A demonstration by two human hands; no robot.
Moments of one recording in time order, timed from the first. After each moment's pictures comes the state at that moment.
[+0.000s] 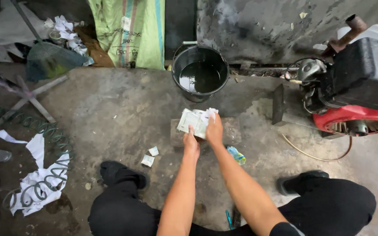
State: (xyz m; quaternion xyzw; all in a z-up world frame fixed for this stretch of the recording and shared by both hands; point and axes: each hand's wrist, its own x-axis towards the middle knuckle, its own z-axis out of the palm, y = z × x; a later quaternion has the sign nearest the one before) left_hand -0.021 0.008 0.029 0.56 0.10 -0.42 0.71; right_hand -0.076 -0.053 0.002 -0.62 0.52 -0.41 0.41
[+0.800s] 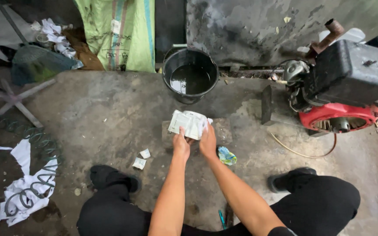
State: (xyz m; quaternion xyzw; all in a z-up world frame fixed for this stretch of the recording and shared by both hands) left_hand -0.005 0.011 0.002 0.50 0.10 -0.49 0.70; right_hand -0.105 -0.014 -0.004 -0.71 0.44 -0.45 0.32
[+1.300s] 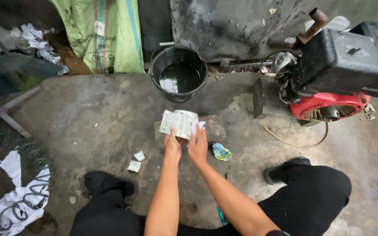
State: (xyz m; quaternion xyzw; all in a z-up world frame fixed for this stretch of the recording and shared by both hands) left_hand -0.007 0.010 0.008 0.52 0.12 -0.46 0.71; right_hand -0.099 0.020 -0.010 -0.67 0.50 -0.48 0.26
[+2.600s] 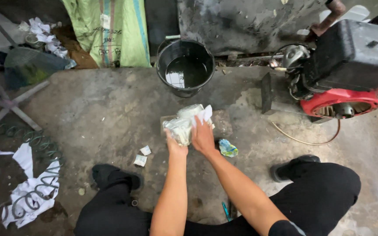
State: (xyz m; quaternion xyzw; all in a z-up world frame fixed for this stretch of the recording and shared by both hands) left_hand 0.004 0.021 0.017 0.36 0.30 -0.47 0.75; right_hand -0.101 -0.002 0.013 -0.82 0.48 -0.26 0.18
